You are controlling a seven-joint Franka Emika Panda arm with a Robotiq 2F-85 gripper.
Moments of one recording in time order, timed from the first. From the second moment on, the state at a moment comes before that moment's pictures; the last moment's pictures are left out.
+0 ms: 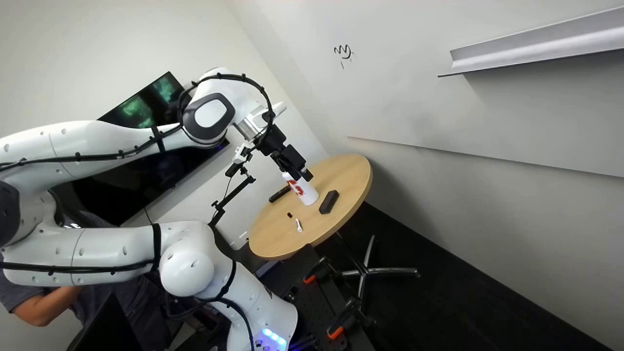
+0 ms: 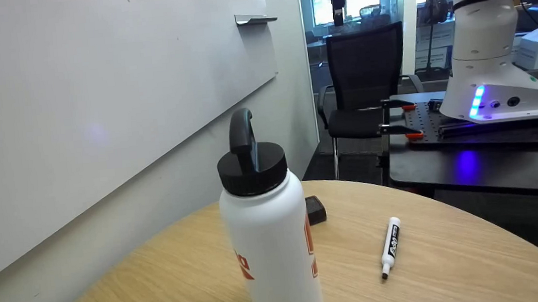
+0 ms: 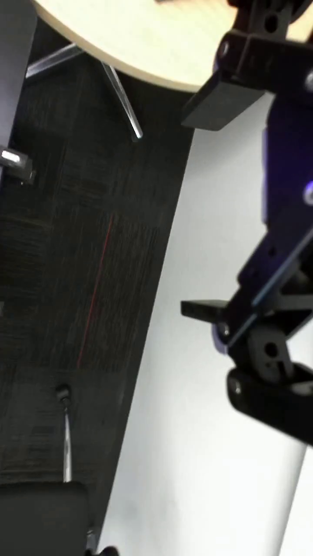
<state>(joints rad) 0.12 -0.78 0.10 -2.76 -0.07 2.03 0.01</state>
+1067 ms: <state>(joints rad) 0.44 -0.78 0.29 -2.74 0.10 2.03 -0.01</state>
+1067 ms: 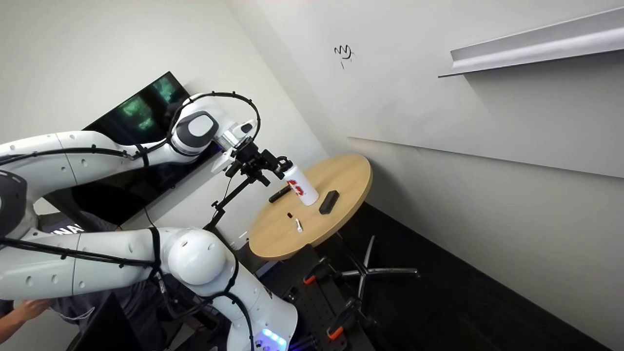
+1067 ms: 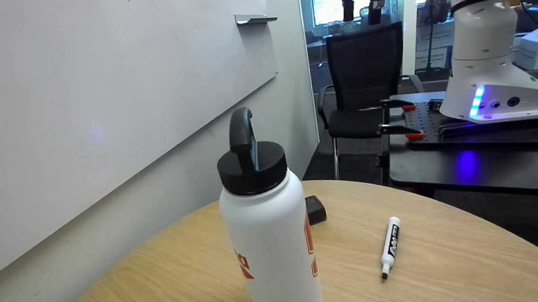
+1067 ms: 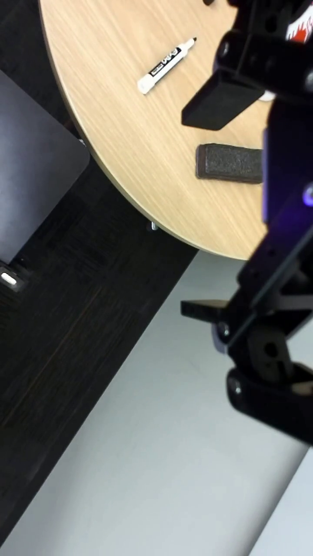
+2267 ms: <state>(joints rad) 0.61 -0.16 0.51 -2.70 0.08 2.87 -0.27</state>
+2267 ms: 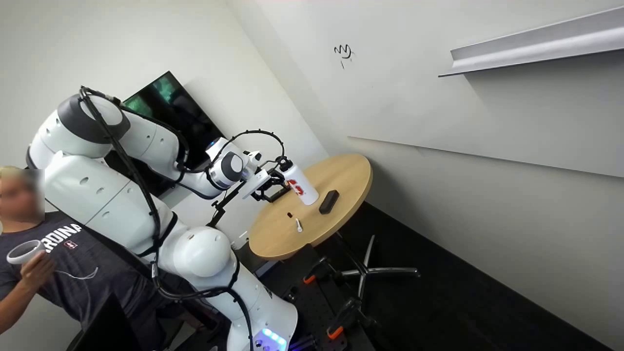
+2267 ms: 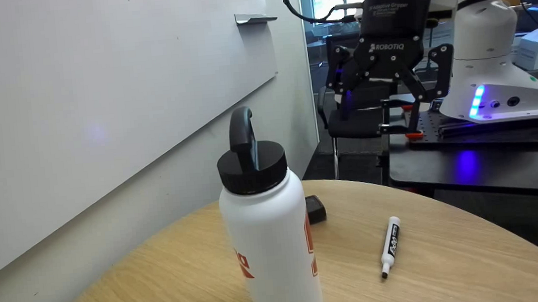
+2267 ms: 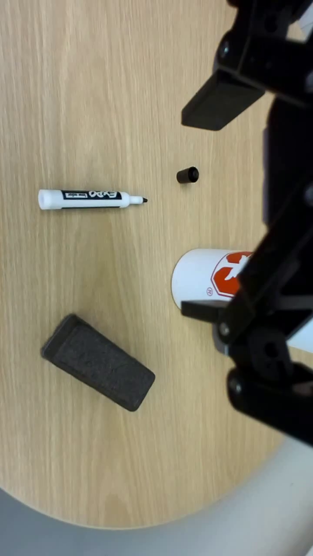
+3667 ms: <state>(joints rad) 0.53 0.27 0.51 -2.57 -0.69 2.92 0.06</state>
